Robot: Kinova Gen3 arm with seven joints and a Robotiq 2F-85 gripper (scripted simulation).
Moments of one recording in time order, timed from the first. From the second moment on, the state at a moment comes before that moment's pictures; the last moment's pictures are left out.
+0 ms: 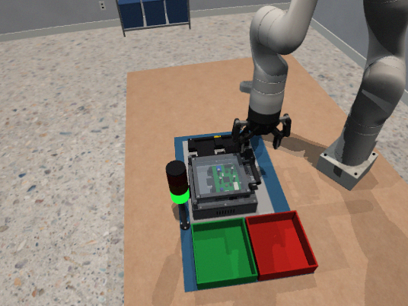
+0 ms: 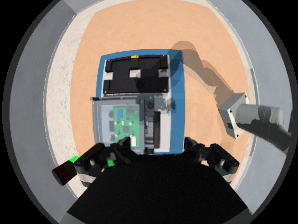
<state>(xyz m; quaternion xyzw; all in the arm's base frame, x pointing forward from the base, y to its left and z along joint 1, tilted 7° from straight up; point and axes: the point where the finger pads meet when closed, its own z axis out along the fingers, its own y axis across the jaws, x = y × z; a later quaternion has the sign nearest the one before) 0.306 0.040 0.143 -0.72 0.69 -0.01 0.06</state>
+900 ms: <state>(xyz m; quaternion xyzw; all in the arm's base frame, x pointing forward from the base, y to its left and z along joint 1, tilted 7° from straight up) 0.306 0.040 0.143 -0.72 0.69 -0.01 0.06</state>
